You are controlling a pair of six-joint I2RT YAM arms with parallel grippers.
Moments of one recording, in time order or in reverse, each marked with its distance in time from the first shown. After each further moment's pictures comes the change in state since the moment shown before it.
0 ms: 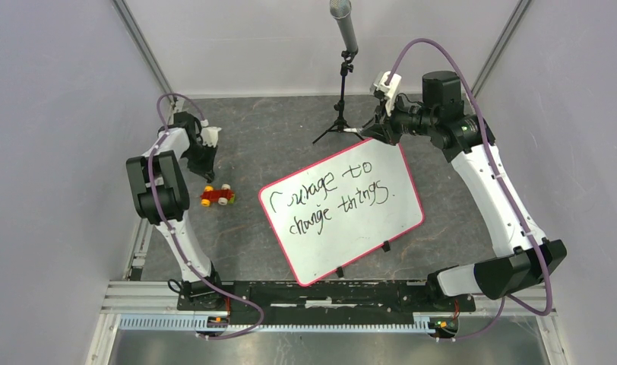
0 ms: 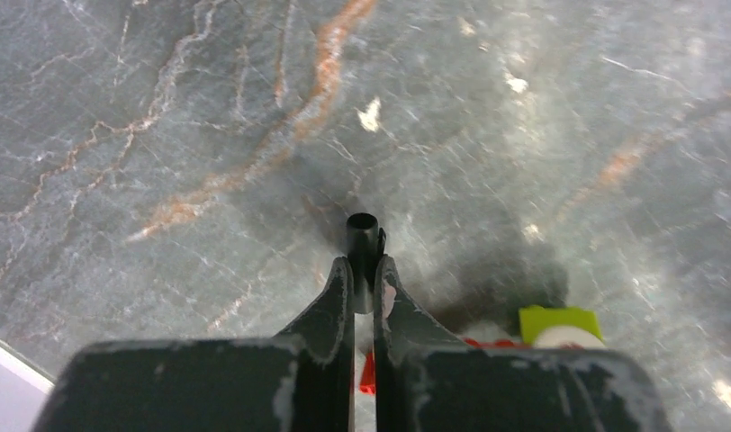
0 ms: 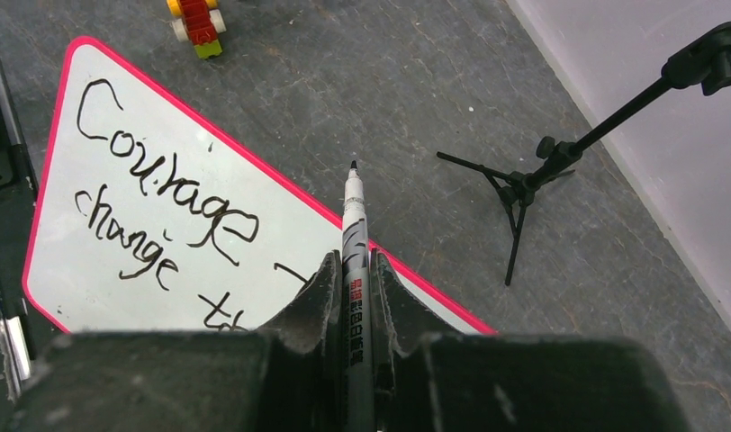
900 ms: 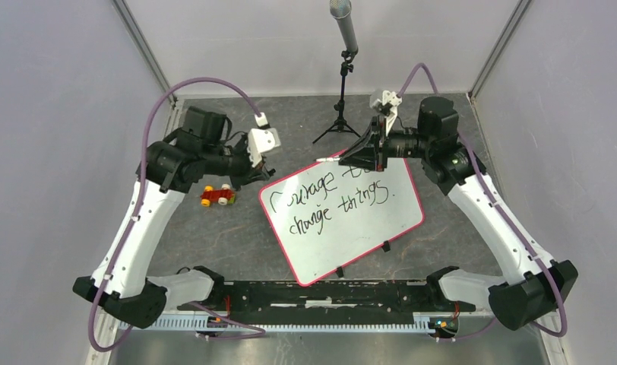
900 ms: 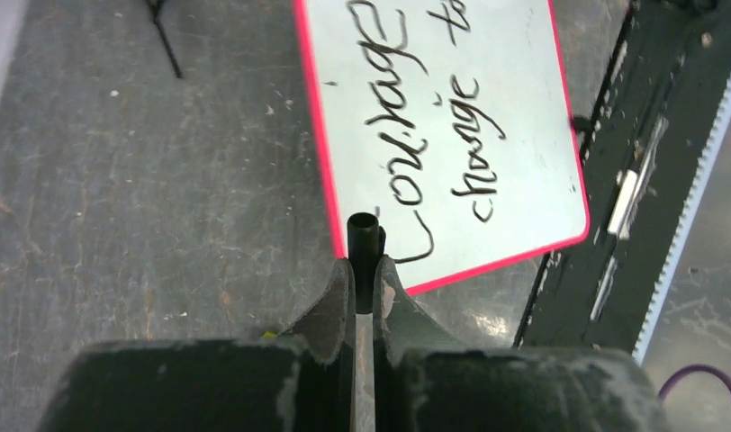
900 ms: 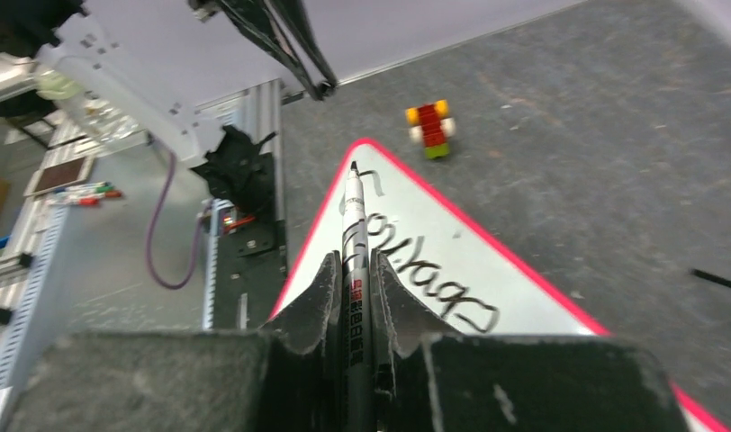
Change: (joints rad) left arm -0.612 -0.822 0.140 -0.413 0.367 0.167; right arm 0.089 -0.170 -0.304 0.427 -0.318 0.500
